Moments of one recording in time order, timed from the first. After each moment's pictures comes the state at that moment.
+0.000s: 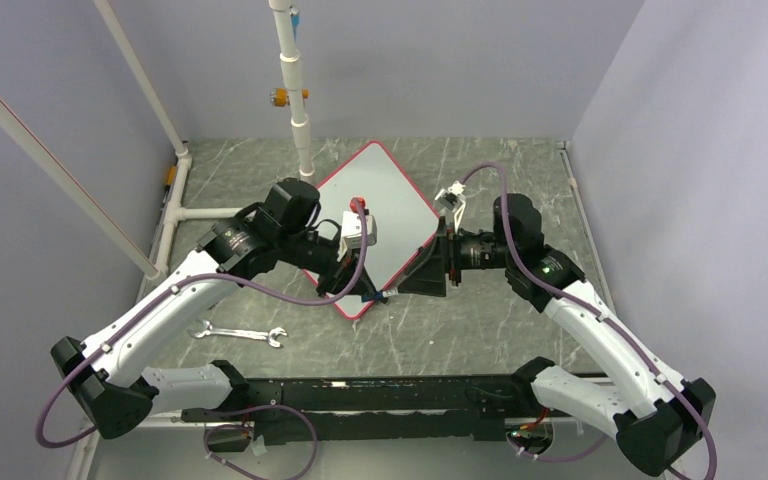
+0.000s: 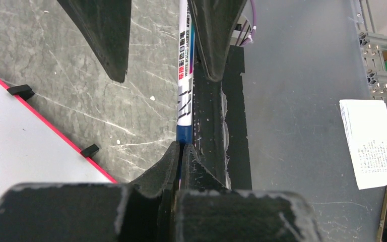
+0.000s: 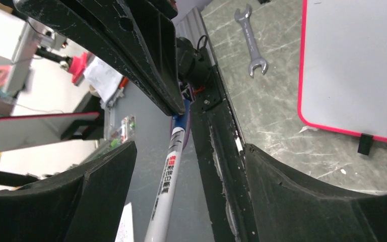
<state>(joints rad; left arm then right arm) -0.75 1.19 1.29 -0.77 0.84 0.27 0.56 0.99 0.95 -0.30 -0.94 0.46</state>
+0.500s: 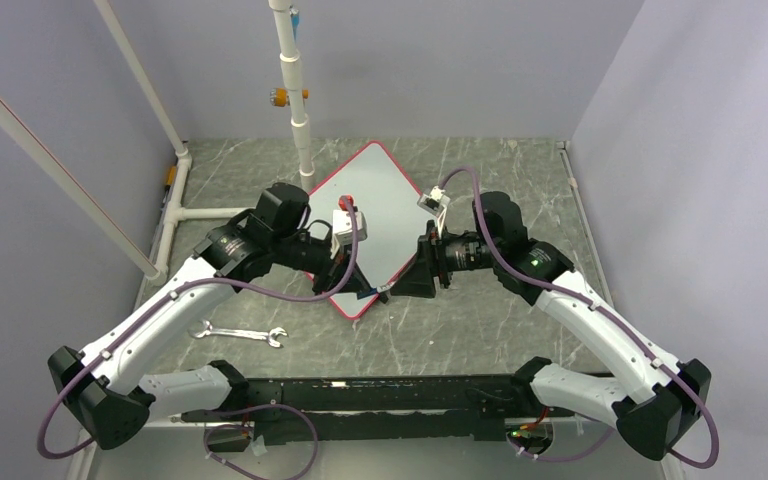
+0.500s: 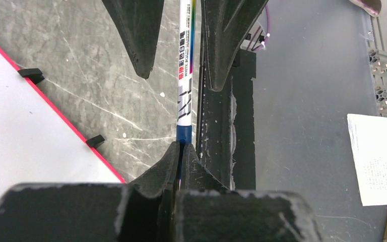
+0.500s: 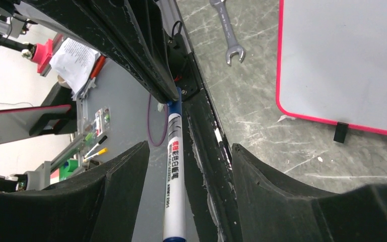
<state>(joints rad) -0.69 1.15 1.19 -0.69 0.84 0.22 0.62 1.05 1.00 -0.42 -0.83 0.34</state>
